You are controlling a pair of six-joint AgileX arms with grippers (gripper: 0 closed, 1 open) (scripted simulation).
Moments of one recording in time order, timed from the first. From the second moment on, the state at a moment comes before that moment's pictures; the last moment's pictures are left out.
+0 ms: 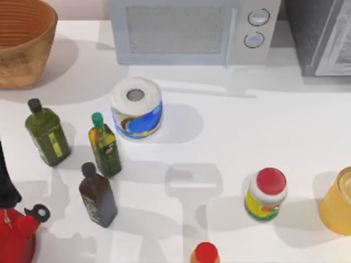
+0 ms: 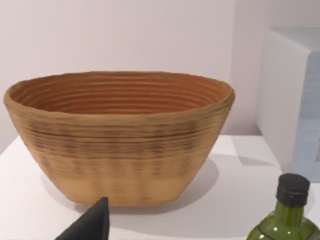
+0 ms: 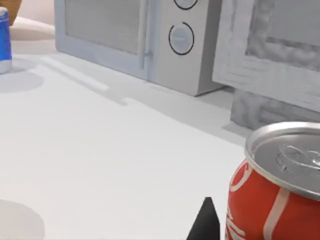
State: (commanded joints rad) left arm 0.00 0.00 0.00 0.00 0.00 0.00; right arm -0.85 2.15 0.90 -0.62 -1.63 -1.97
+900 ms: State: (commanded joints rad) left arm 0.00 0.00 0.00 0.00 0.00 0.00; right arm -0.77 2.42 1.16 -1.67 -1.61 -2.92
